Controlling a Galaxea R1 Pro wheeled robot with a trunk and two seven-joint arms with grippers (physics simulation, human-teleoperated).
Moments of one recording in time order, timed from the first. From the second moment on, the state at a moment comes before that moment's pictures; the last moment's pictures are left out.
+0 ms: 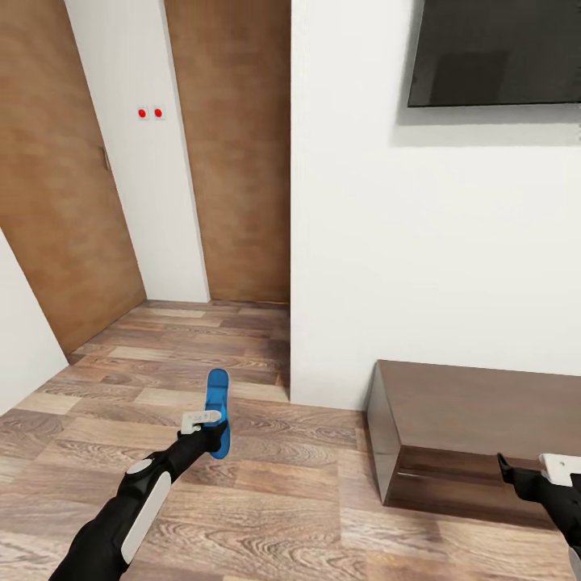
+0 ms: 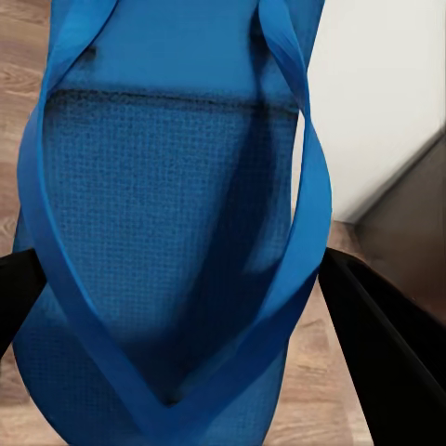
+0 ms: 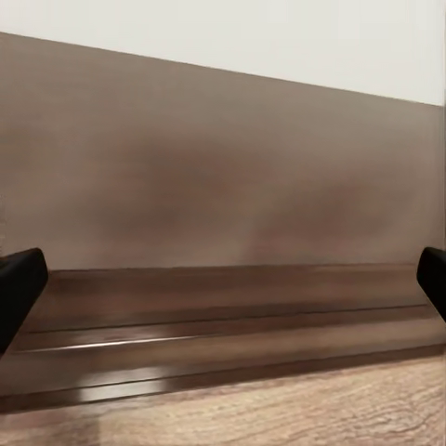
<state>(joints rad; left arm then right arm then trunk) -0.38 0.09 -0.11 -1.09 0.35 0.28 -0.20 -0.01 -0.27 -0.35 -1.51 -0.02 0.34 0.01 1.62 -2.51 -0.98</state>
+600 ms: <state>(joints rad) -0.38 0.09 -0.11 -1.09 0.35 0.28 -0.20 -0.01 -0.27 -0.35 -1.51 -0.02 0.34 0.01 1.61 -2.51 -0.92</state>
